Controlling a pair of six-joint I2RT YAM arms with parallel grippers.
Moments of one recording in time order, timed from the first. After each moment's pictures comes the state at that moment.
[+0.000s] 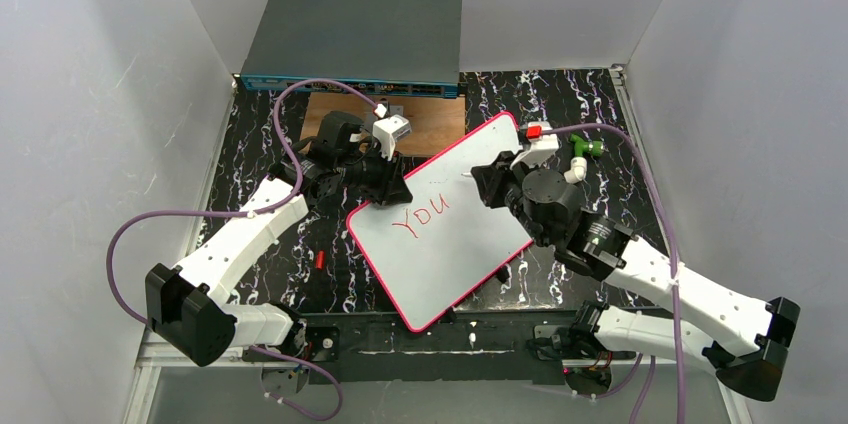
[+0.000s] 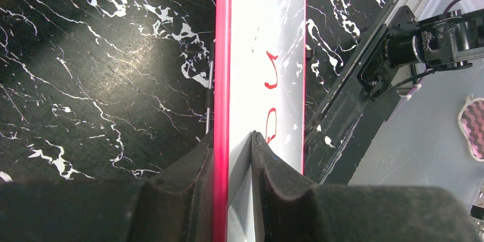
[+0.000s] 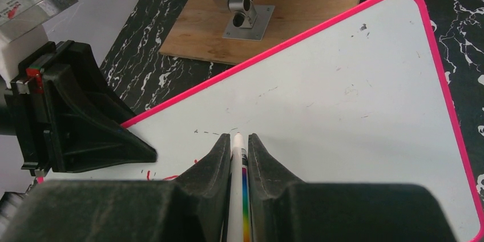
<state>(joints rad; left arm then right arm) -0.55 1.28 1.17 -0.66 0.48 -0.04 1.02 0.91 0.91 -0.22 0.54 0.49</state>
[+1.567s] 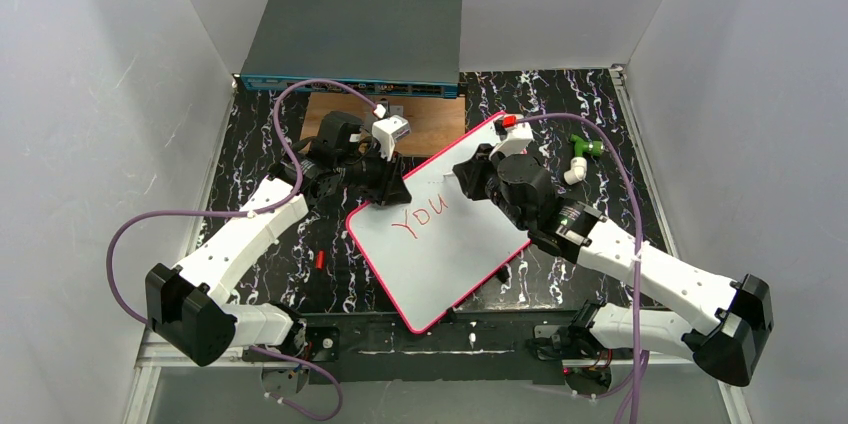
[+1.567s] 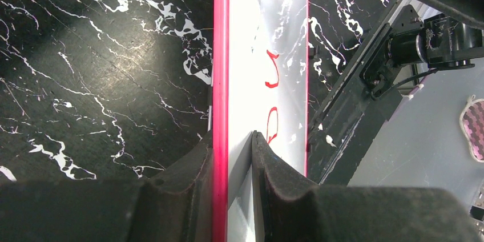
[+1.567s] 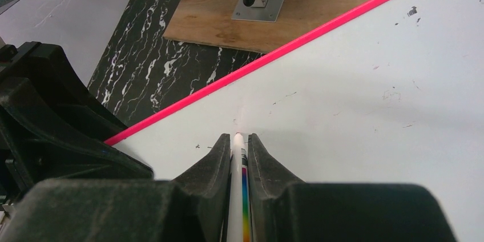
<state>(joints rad) -0.55 1.28 1.17 -0.67 0.48 -0.04 0.93 1.08 0.91 -0.12 0.39 0.55</state>
